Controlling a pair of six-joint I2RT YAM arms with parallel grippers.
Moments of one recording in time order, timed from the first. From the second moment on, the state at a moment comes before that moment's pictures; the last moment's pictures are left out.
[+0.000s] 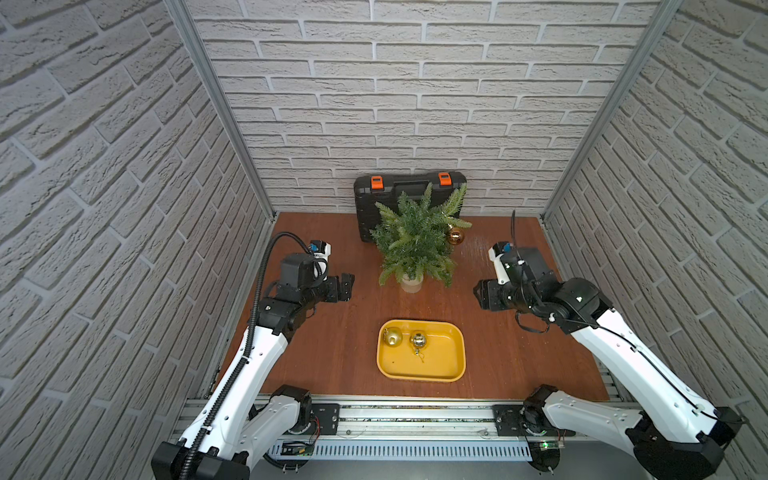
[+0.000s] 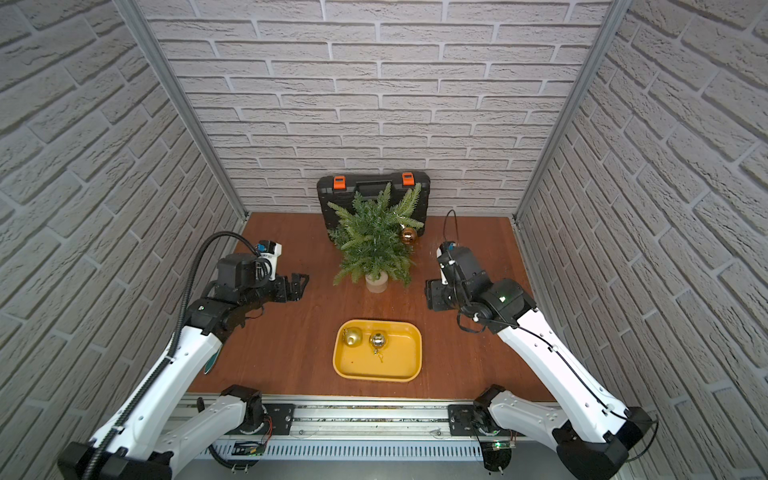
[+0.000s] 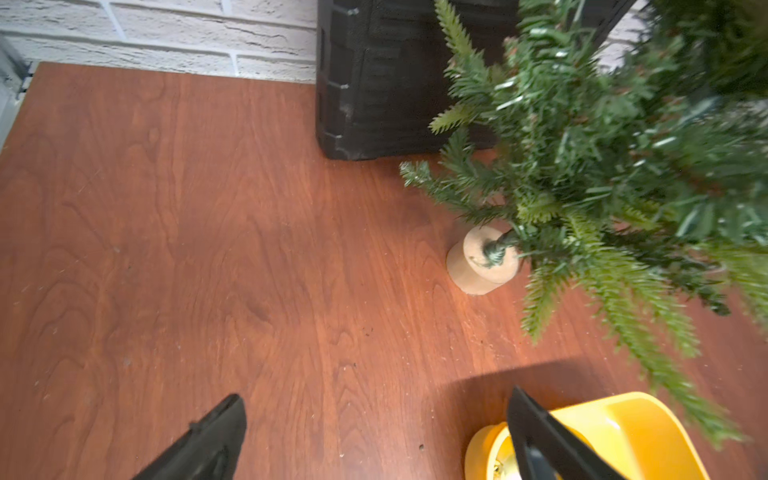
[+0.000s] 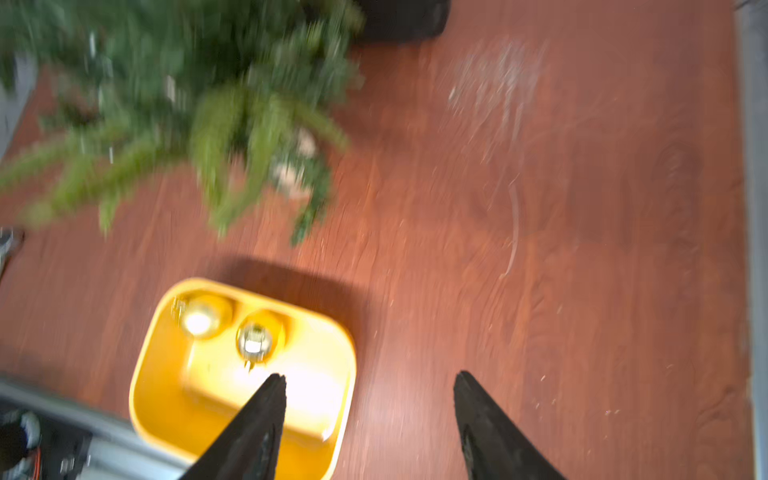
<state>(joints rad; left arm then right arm) -0.24 0.94 0.90 -0.61 0.11 -0.17 0.59 1.07 1.24 -1.13 0.17 0.46</state>
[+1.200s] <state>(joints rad) -0.11 0.90 0.90 -0.64 0.14 -0.15 0.90 1.65 1.04 -0.68 0.00 0.83</state>
